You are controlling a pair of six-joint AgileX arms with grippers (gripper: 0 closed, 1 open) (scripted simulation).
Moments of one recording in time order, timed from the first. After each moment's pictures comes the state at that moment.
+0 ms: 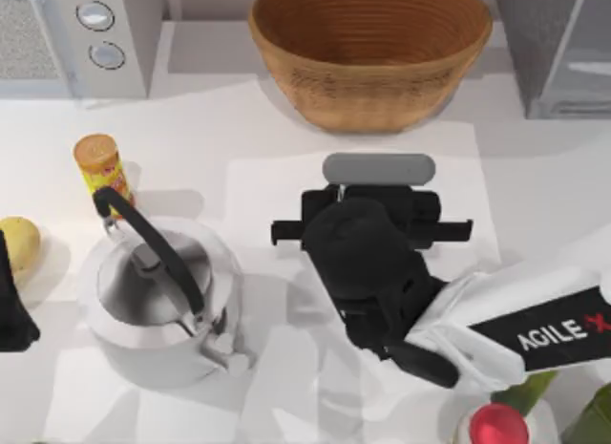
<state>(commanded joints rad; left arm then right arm) 0.00 0.00 0.00 0.00 0.00 0.00 0.89 1.99 0.88 0.64 0.86 0.39</state>
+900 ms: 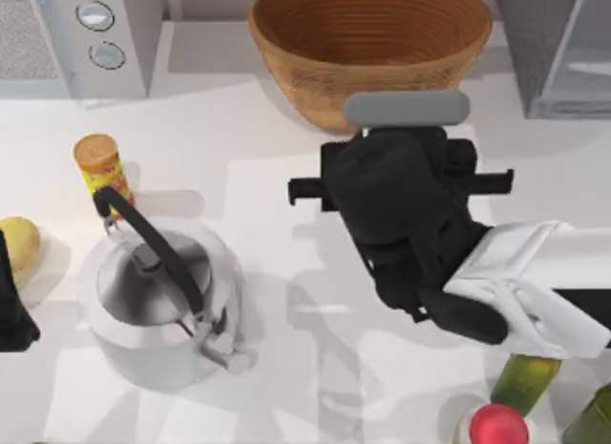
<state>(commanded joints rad) 0.00 0.00 0.00 0.00 0.00 0.00 0.88 1.74 0.92 0.30 0.84 0.37</state>
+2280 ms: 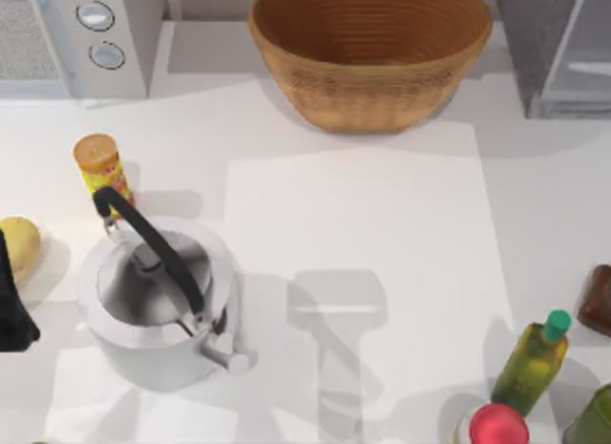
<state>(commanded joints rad) 0.00 0.00 0.00 0.00 0.00 0.00 0.04 0.05 0.02 0.00 0.02 0.01</state>
